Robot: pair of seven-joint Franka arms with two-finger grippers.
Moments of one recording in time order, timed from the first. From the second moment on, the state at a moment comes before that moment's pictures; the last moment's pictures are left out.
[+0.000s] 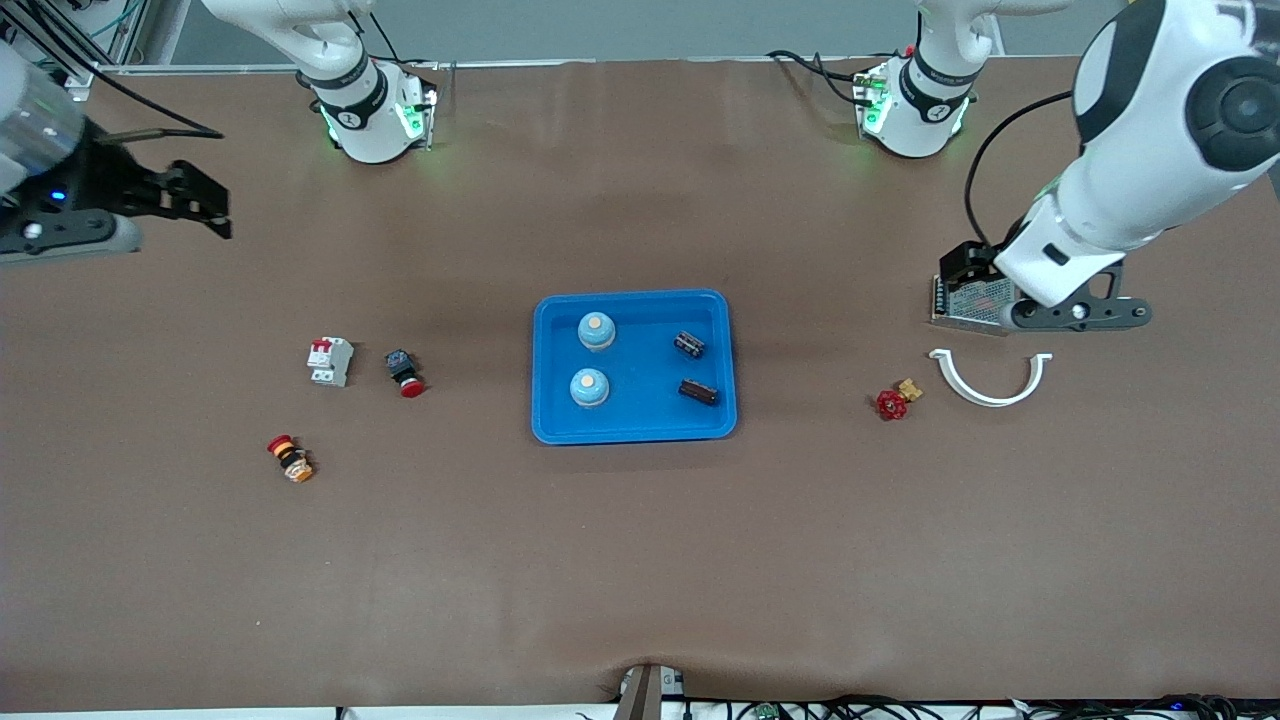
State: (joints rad) left arm -0.06 0.04 -0.20 -1.78 0.01 1.67 -0.28; right arm 0.08 -0.02 0.07 -1.56 0.01 1.45 0.02
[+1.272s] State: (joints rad) left arm -0.36 0.45 -0.36 -1.90 0.13 2.32 -1.42; right arm 0.45 0.24 0.08 -1.79 0.07 1.96 0.51
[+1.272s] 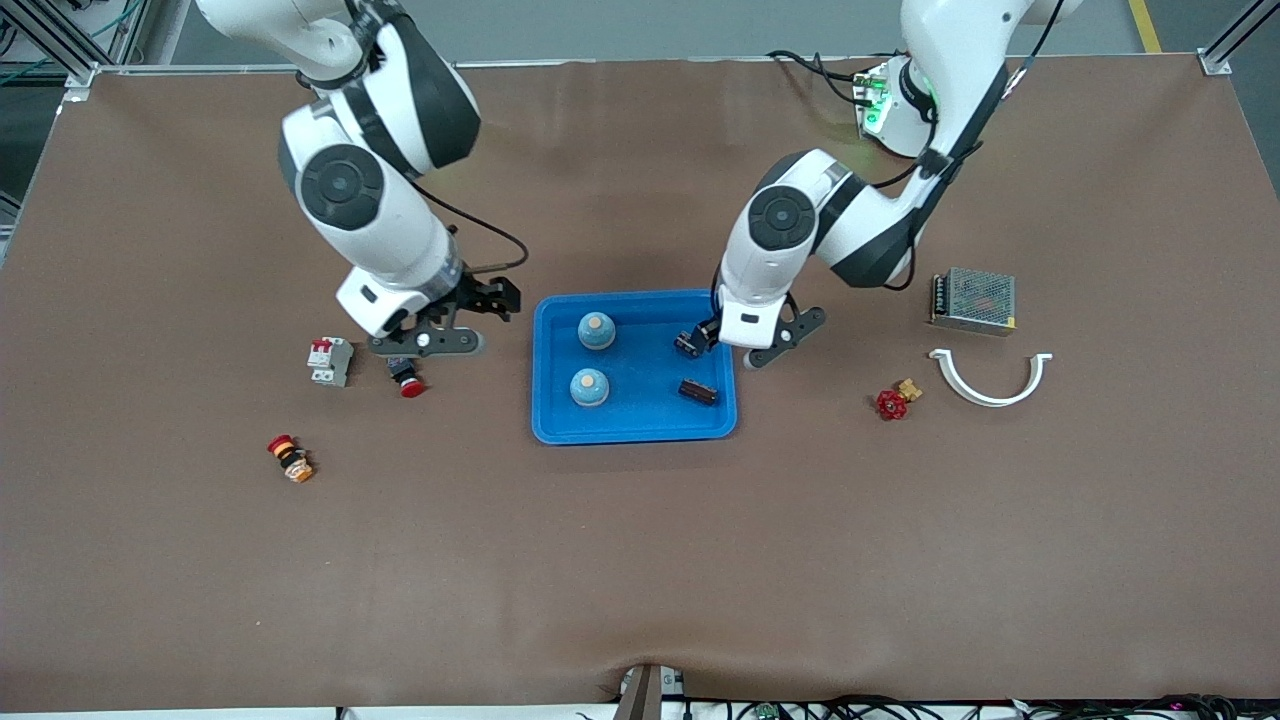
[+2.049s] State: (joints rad) left arm -0.45 0.68 -0.36 -1.76 0.25 2.32 -1.70; right arm 0.59 0.43 0.08 -1.83 0.07 2.24 0.61
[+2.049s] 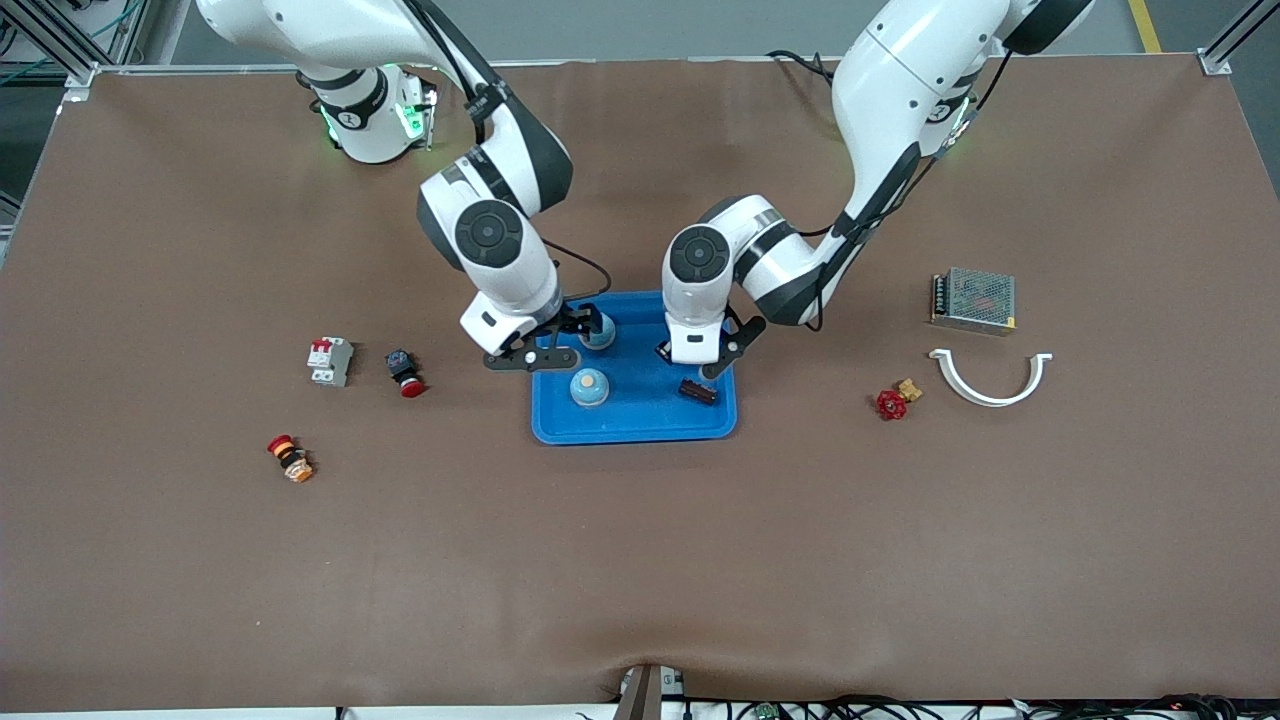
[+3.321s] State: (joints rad) left arm -0.29 0.49 -0.35 -1.72 0.25 2.06 -1.51; right arm 0.67 0.52 0.07 -1.95 0.07 2.49 0.64
